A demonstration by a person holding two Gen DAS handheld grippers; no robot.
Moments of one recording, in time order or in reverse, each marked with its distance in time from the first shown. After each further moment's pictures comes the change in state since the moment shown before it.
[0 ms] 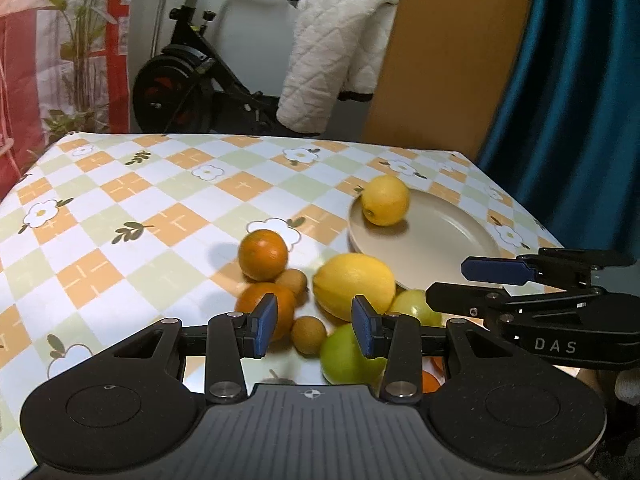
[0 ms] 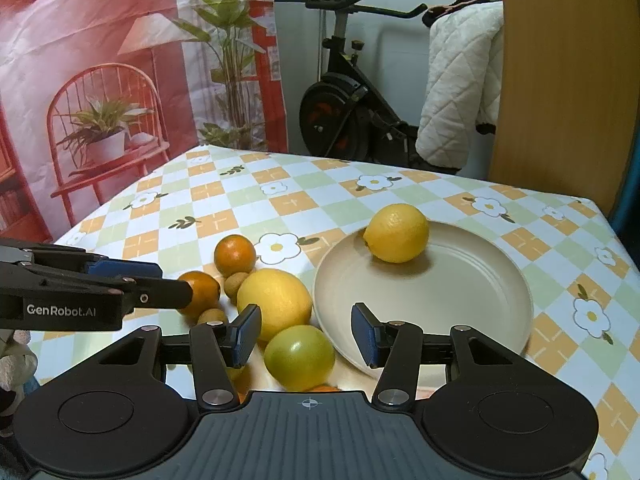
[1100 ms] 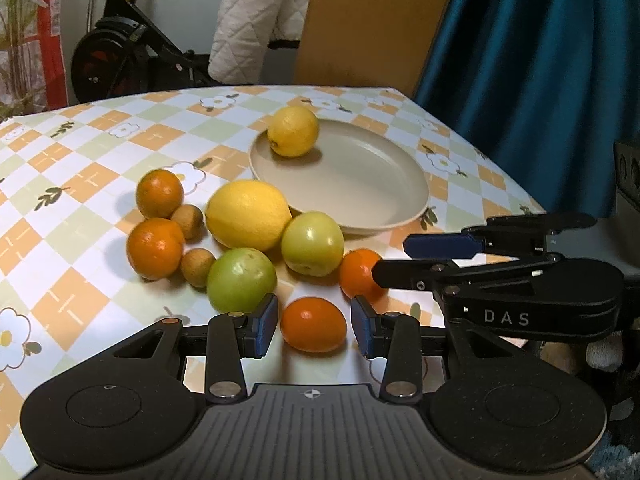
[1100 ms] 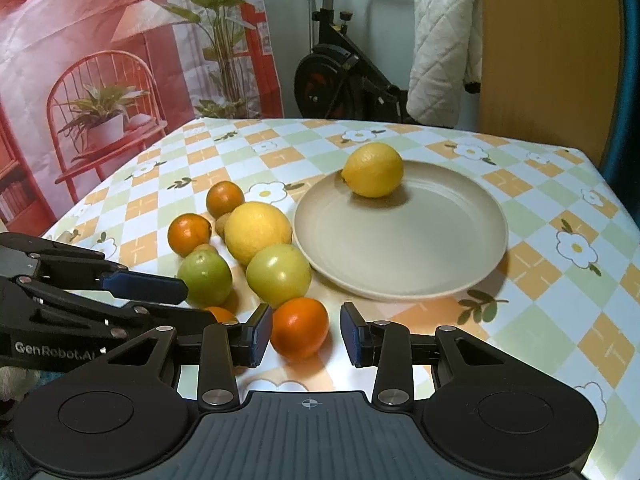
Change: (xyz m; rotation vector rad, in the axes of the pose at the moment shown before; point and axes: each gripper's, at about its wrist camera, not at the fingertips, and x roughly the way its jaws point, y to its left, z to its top) left arm 0.010 -0.047 -0.028 0.101 0.148 -0.139; right arm -0.023 -0.024 -0.038 0.052 0.084 0.022
